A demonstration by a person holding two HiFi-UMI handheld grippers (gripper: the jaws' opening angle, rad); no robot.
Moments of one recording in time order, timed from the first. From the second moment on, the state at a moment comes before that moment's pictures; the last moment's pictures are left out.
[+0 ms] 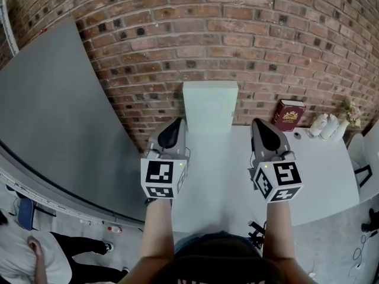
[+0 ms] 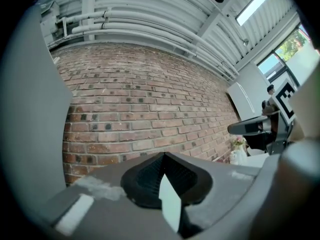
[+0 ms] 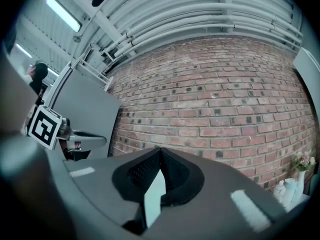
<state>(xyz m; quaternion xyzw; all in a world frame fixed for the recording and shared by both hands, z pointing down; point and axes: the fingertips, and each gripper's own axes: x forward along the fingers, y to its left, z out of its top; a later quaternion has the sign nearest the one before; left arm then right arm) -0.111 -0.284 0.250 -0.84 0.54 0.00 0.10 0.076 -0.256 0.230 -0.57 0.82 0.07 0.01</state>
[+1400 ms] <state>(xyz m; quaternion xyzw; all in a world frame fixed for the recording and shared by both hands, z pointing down) -0.123 -0.268 0.221 -0.82 0.56 0.03 0.15 0.083 -0.241 0.209 -0.58 0.80 0.14 0.05</state>
